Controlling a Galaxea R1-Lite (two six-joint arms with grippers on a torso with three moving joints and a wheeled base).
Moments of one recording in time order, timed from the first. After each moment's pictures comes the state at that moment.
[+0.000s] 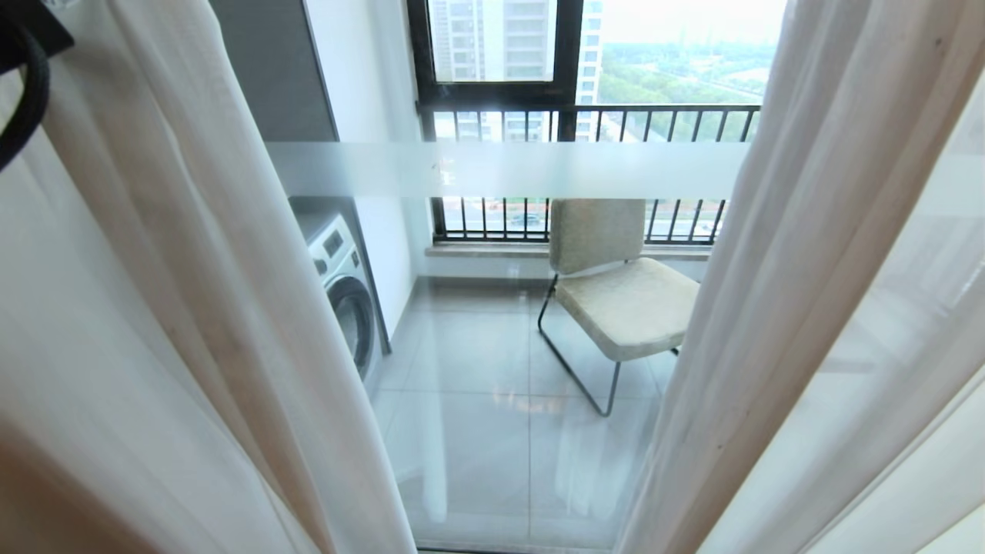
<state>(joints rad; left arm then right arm) -0.18 1.23 -1.09 -0.52 -0.17 -0.15 0.00 0.00 0.00 0.00 0.05 -0.06</state>
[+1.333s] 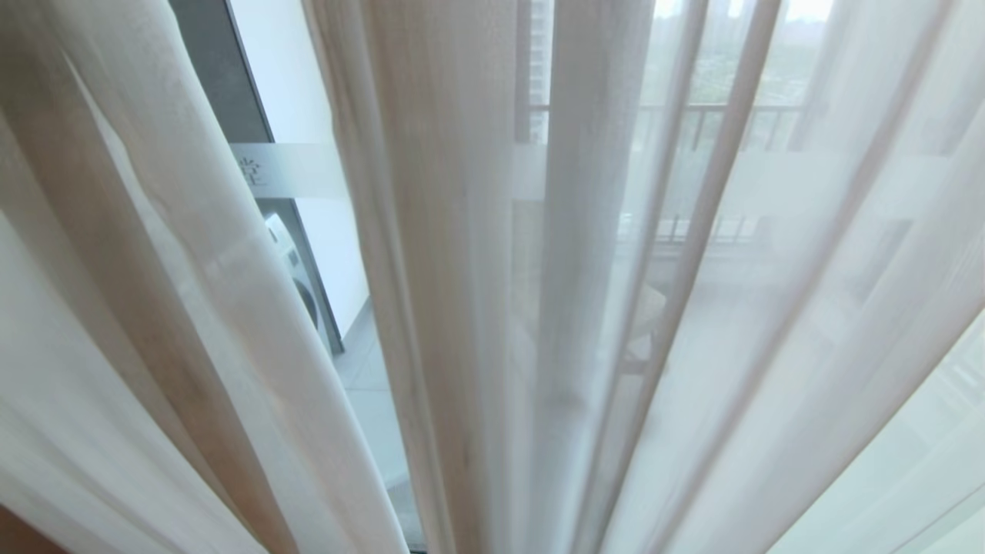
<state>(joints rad) -0.22 1.11 -1.09 -0.36 -0.17 -0.15 0.00 0.00 0.00 0.00 0.05 -0.06</state>
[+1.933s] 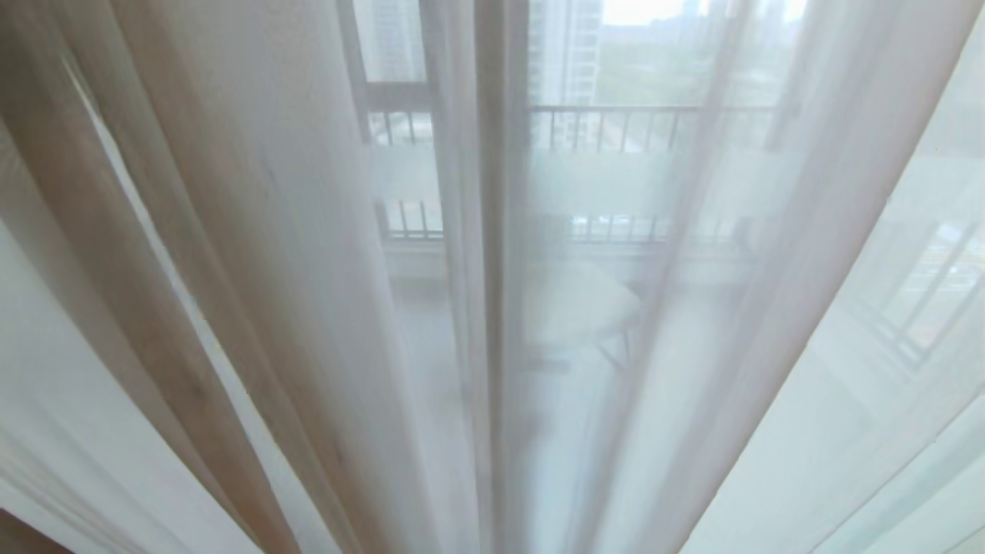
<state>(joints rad) -0.22 1.11 -1.09 -0.36 -0.17 -0.15 0.00 0.00 0.00 0.00 0.05 -0.06</state>
